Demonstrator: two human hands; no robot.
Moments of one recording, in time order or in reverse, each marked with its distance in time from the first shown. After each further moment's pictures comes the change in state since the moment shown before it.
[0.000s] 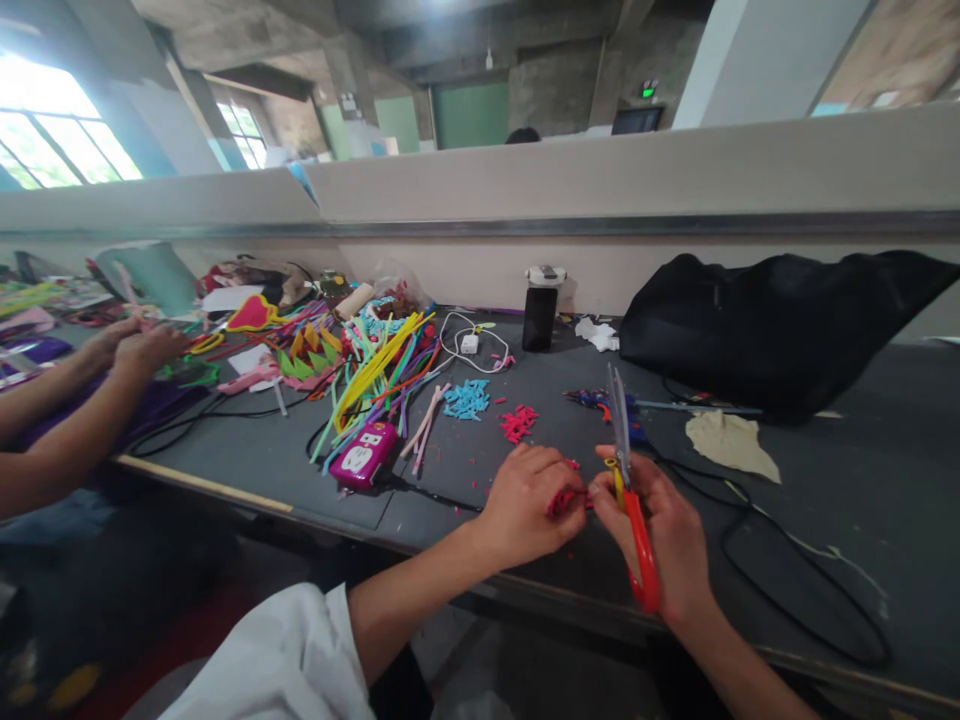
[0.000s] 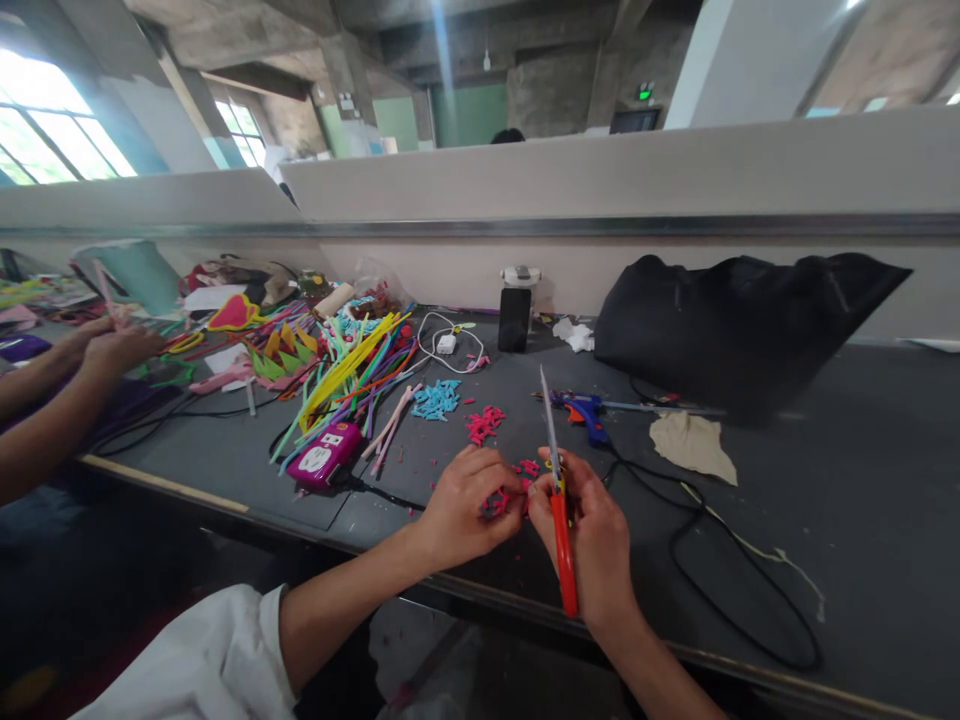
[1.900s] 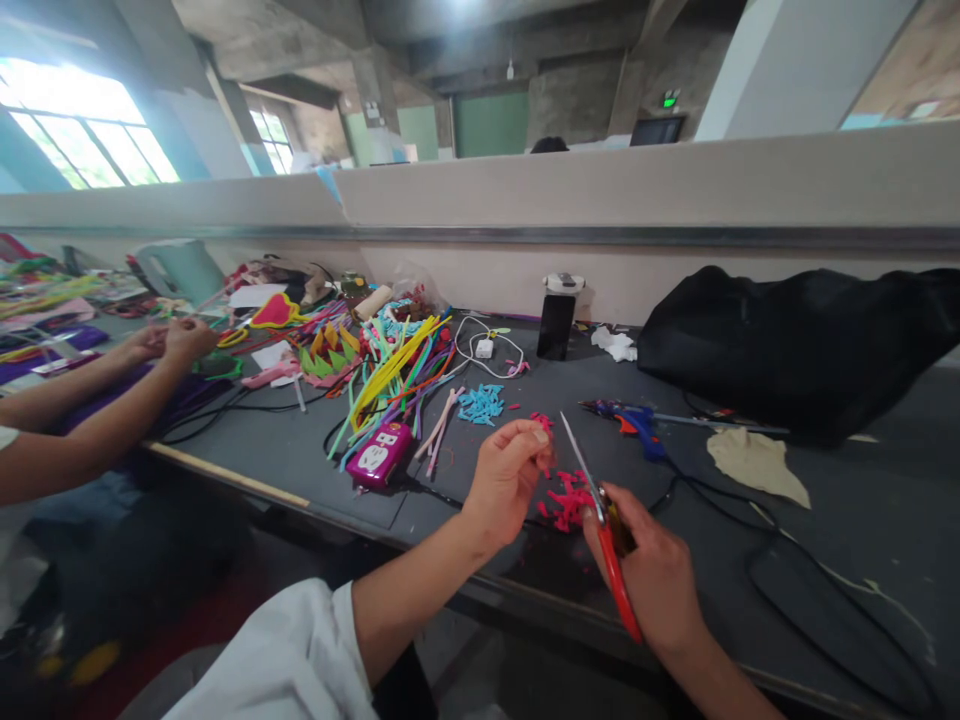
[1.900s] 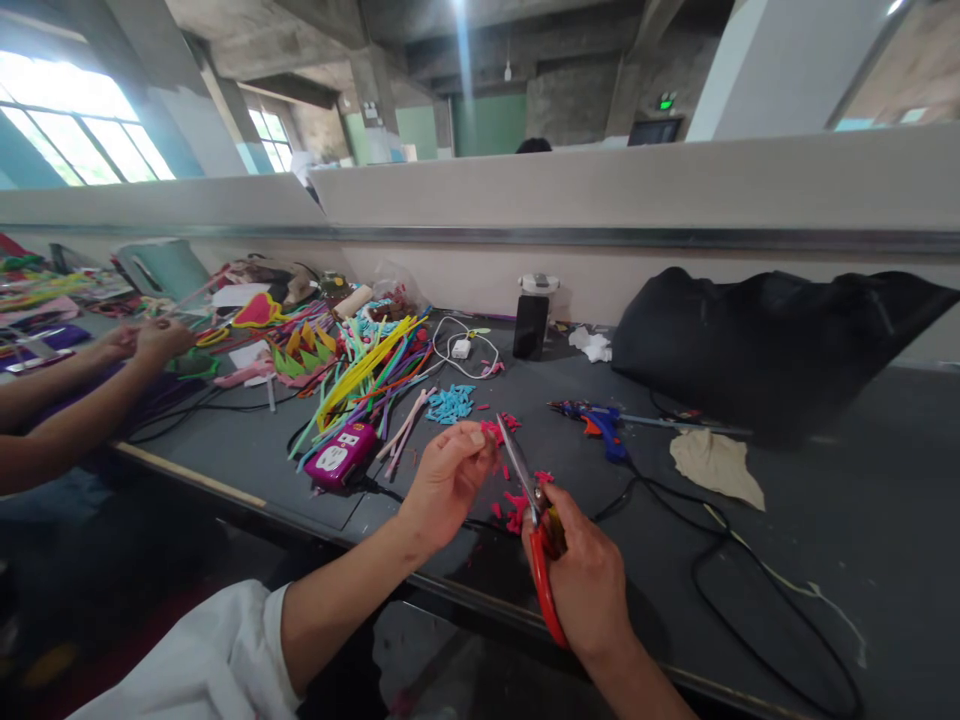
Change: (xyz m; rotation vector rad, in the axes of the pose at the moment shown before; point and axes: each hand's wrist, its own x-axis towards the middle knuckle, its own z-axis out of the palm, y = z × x) left_hand 0.014 -0.005 -0.015 -1.324 0.497 -0.587; right_hand -0.023 0.016 0.023 -0.269 -0.066 -0.208
